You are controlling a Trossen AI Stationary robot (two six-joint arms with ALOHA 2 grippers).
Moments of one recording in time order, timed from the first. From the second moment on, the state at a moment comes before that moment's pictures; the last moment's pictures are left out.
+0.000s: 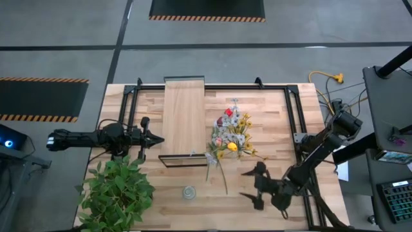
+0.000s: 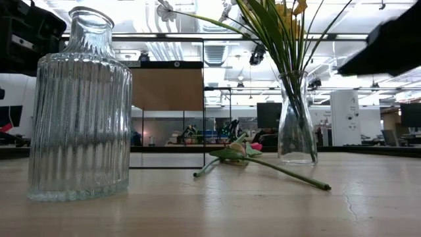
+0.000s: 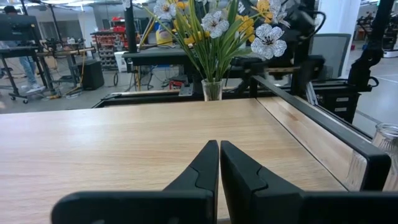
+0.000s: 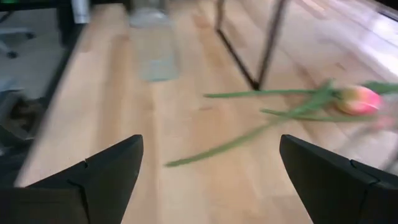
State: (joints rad) left arm 0.00 0.11 0.01 0.04 0.02 0.05; right arm 0.86 1.56 0.69 0.12 0.84 0.69
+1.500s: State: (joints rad) left arm 0.00 0.11 0.01 0.04 0.02 0.05; right arm 0.56 1.58 0.50 0.33 1.23 0.75
